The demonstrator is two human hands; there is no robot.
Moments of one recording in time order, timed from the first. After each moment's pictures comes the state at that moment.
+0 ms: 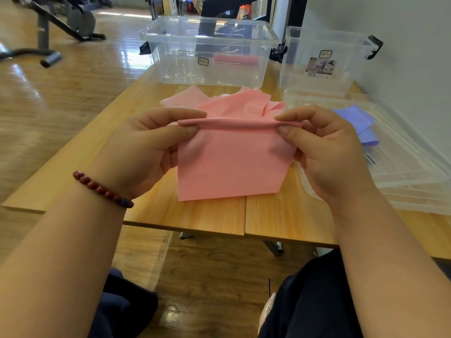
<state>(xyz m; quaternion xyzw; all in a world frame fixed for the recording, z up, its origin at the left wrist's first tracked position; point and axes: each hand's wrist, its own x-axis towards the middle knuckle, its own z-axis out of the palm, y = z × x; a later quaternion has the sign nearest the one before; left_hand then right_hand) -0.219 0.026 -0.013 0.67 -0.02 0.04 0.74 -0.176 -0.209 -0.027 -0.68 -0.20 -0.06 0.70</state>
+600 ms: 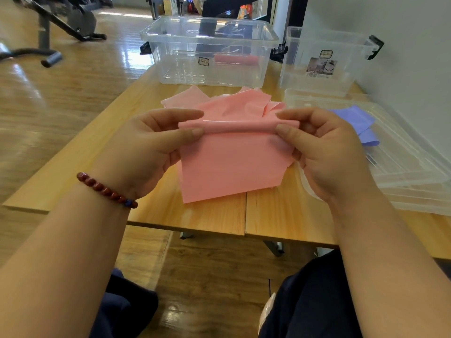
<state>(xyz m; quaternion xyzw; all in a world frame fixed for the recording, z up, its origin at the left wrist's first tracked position) -0.218 0.022 -0.015 0.67 0.01 0.06 0.74 -0.173 -0.211 -0.030 -0.69 -0.17 -0.06 0.70</state>
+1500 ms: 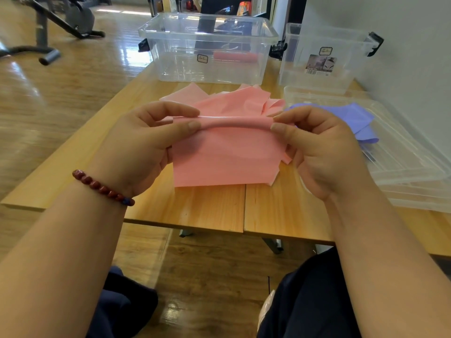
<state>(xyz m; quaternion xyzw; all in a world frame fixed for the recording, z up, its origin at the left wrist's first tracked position) -0.221 0.020 -0.012 0.67 0.00 0.07 0.74 -0.173 -0.207 -0.030 -0.64 -0.18 -0.02 0.75</state>
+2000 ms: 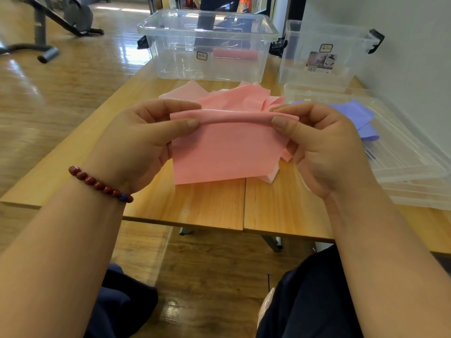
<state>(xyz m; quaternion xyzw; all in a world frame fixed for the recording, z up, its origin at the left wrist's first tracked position) -0.220 0.022 -0.011 0.67 -0.01 0.06 0.74 -0.177 -0.204 -0.027 -0.65 -0.14 -0.04 0.74</state>
